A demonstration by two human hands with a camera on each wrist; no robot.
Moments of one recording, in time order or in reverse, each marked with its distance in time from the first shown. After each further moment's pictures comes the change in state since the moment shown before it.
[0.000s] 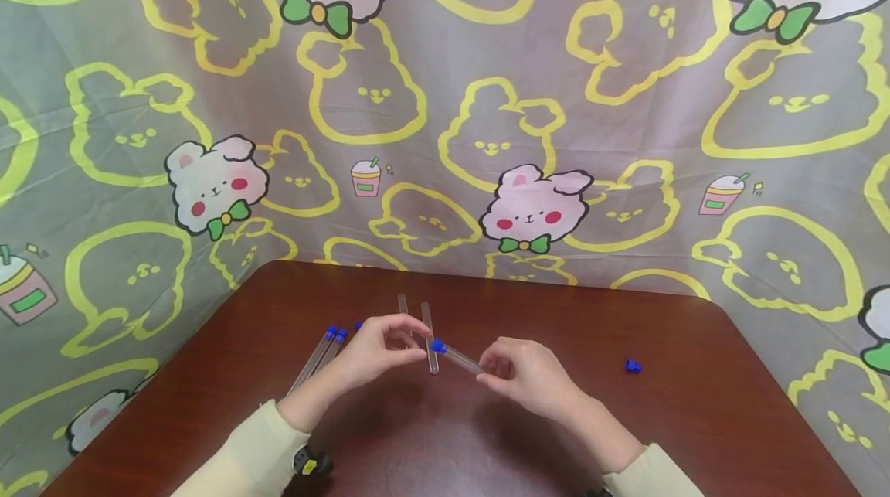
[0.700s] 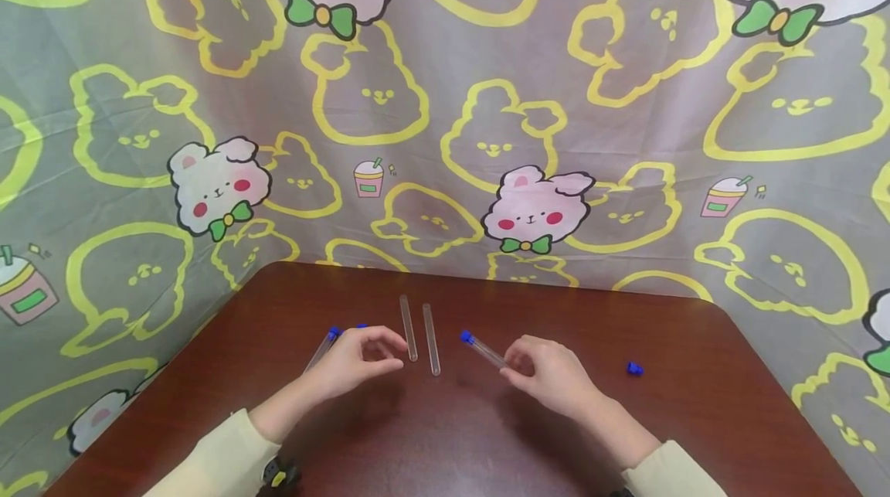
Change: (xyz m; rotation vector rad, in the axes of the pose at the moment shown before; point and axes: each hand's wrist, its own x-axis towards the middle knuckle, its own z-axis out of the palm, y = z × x) left_hand -0.023 -0.024 -0.018 0.146 0.012 -0.055; right_hand -0.013 0.026 -0.007 -0.145 0.056 0.053
